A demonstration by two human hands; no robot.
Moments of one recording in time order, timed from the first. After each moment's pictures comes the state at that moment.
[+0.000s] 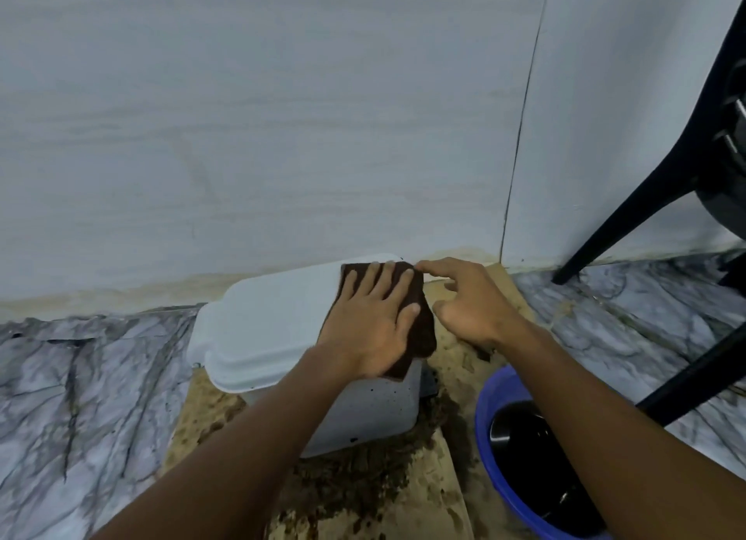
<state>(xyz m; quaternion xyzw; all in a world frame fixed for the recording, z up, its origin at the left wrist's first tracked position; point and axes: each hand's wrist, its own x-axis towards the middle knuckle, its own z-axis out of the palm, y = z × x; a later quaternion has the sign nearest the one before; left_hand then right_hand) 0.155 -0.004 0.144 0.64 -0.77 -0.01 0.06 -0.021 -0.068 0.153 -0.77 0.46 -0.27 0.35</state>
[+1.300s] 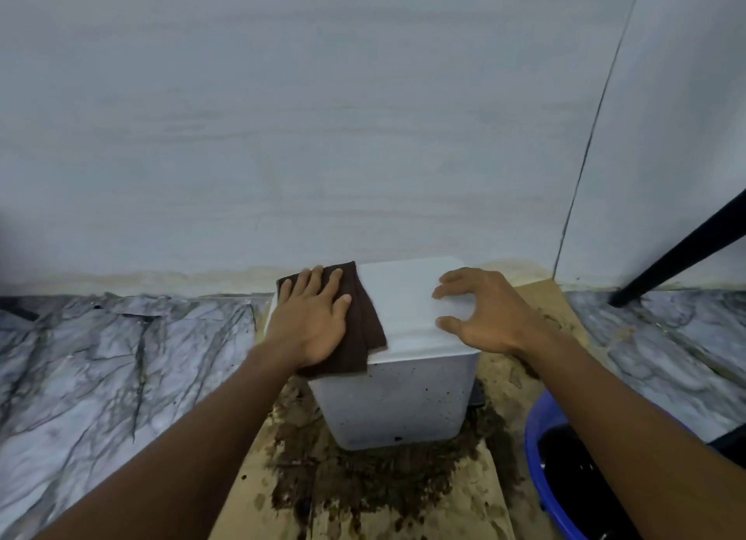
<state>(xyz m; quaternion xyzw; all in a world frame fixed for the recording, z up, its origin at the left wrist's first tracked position) 0.299 0.039 0.145 0.79 -0.61 -0.04 0.07 0.029 -0.058 0.157 -0.86 0.40 -0.21 0.25</state>
